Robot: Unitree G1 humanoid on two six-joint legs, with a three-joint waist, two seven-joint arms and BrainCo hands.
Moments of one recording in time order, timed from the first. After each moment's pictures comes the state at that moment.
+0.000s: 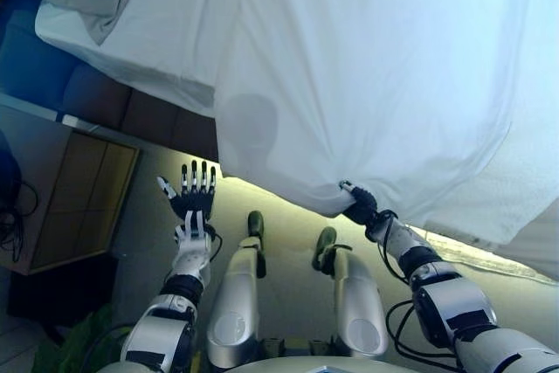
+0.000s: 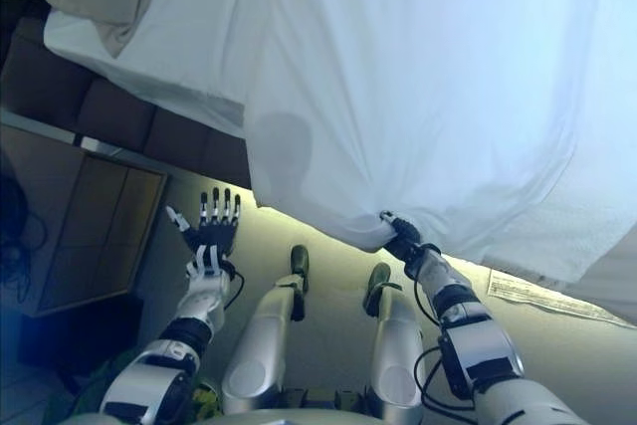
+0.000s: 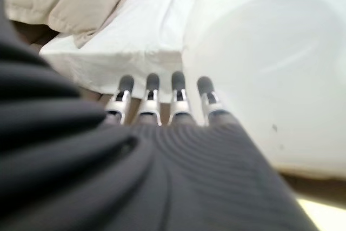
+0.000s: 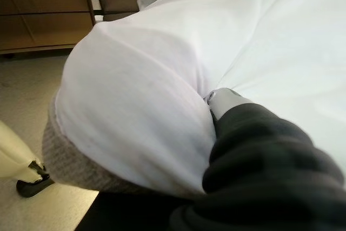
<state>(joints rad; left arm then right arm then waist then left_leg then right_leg) -0.43 0.16 -0.06 0.87 -1.74 -0.24 -0.49 -0.62 -0.25 0.13 1.15 1.00 0.20 0.35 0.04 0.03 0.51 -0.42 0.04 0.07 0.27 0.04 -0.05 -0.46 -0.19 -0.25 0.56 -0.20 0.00</state>
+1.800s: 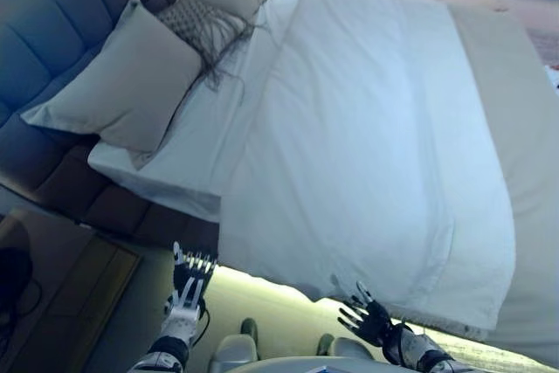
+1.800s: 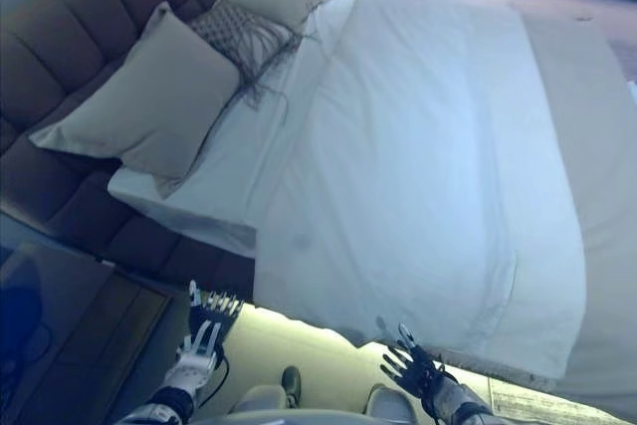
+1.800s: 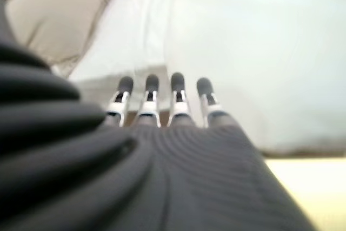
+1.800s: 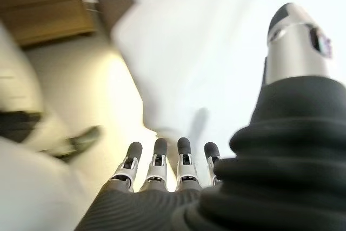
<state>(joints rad) -0.08 0.20 -0.02 1.08 -1.30 -0.10 -0.31 -0.06 -0.23 0.03 1.16 0.93 0.15 0.34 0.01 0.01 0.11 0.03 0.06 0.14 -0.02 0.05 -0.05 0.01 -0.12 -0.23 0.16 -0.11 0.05</state>
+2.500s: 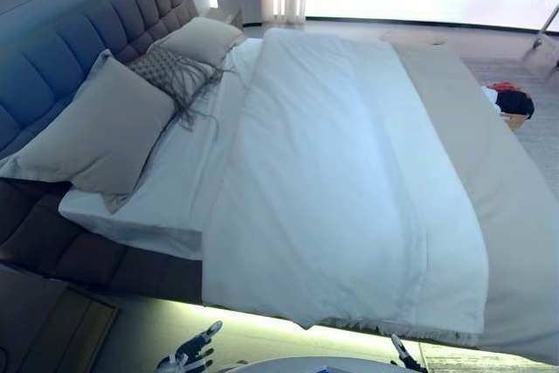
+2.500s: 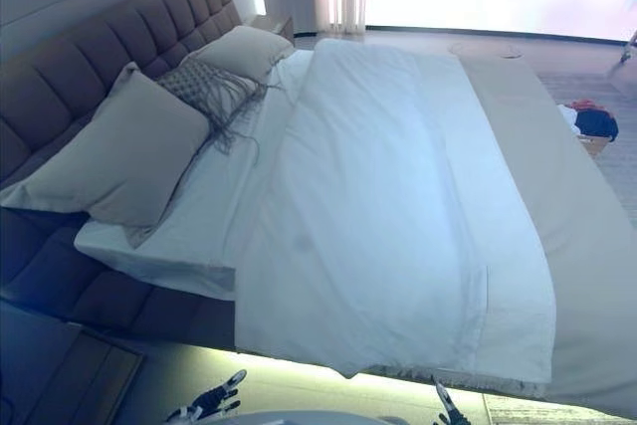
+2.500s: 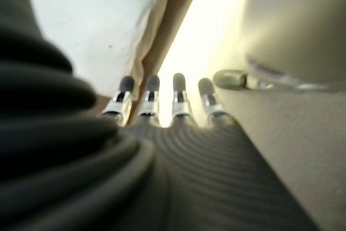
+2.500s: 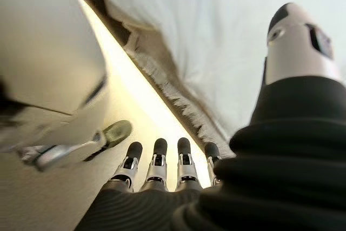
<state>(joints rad) 0.00 0.19 -0.13 1.35 -0.52 -0.06 -0.23 0.08 -0.21 -0.07 1.37 0.80 -0.01 0.20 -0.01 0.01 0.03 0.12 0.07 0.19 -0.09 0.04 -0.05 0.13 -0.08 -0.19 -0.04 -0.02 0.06</state>
